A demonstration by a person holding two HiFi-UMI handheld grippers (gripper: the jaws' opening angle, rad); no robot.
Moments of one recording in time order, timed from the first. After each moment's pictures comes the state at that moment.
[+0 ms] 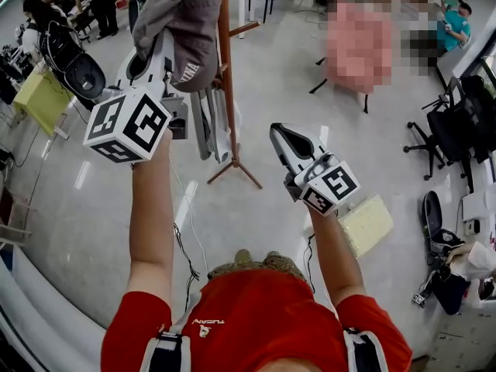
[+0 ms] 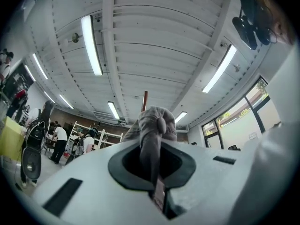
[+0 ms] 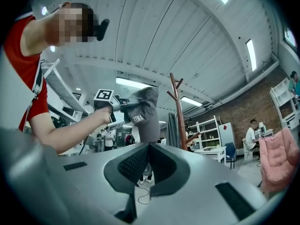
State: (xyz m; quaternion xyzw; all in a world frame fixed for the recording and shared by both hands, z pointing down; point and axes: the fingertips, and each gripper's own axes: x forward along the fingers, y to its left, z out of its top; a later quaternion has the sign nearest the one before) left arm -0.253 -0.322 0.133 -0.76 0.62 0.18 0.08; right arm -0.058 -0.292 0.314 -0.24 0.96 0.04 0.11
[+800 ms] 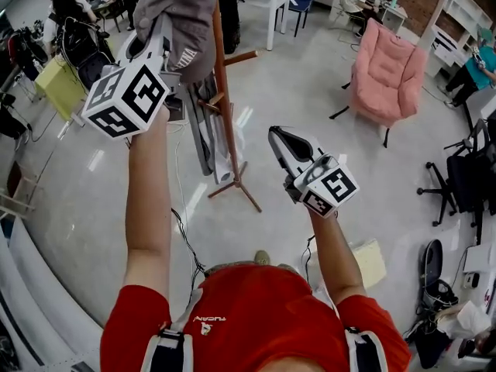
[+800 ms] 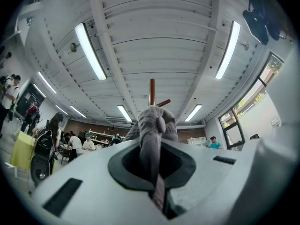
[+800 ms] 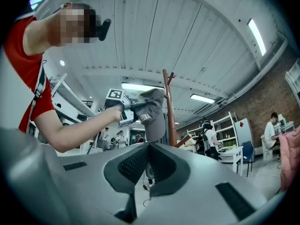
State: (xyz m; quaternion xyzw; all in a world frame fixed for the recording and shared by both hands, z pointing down) left arm -0.238 -0.454 0.096 -0.69 0.70 0.15 0.10; right arm -0.028 -0.428 0.299 -0.14 0.98 0.03 0.12
